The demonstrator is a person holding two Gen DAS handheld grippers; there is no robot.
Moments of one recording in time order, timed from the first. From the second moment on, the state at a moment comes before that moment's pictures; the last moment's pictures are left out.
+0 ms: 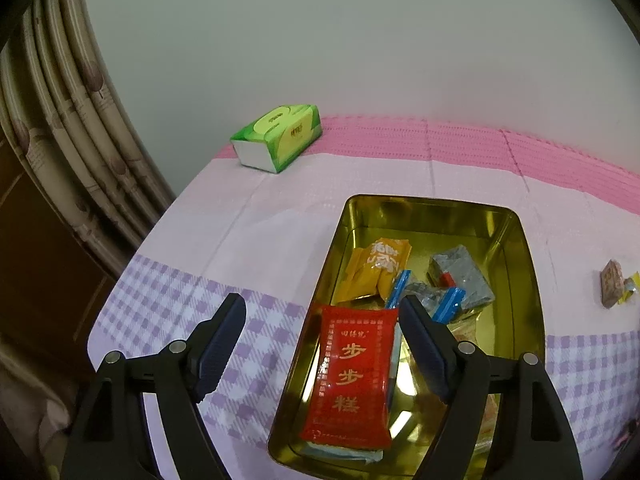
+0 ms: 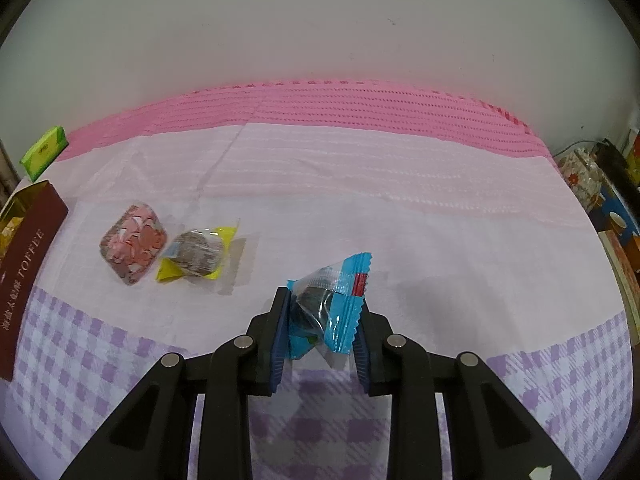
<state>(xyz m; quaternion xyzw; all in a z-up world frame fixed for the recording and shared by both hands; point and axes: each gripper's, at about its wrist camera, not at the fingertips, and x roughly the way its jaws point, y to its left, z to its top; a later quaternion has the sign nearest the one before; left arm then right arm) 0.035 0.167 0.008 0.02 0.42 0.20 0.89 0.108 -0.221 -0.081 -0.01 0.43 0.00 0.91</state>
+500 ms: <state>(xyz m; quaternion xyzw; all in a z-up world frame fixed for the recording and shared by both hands) 0.031 0.184 0.015 -0.01 0.42 0.20 0.89 0.096 -0.175 -0.050 0.00 0.42 0.08 0.90</state>
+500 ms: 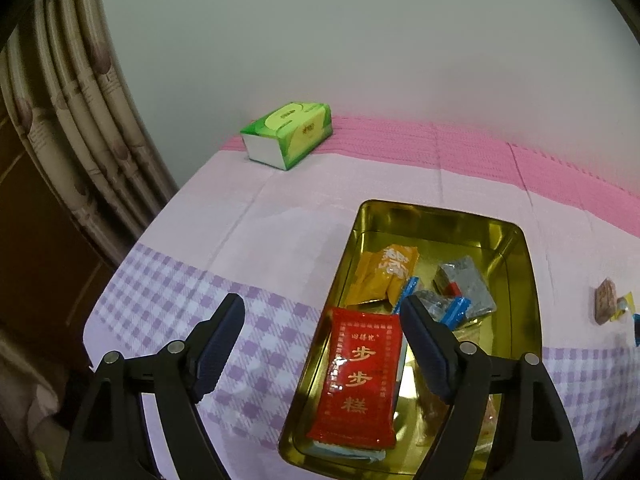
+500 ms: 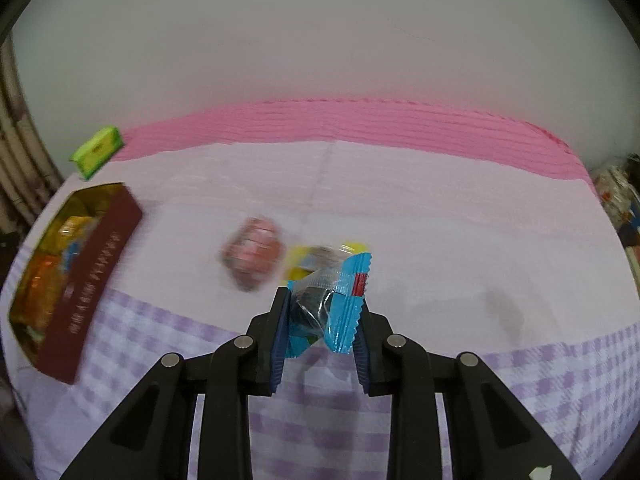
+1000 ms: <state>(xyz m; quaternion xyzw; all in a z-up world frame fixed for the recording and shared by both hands) 0.007 0.209 0.023 -0.06 0.41 0.23 0.88 0.089 -0.013 -0.015 -0.05 0.39 0.25 0.88</state>
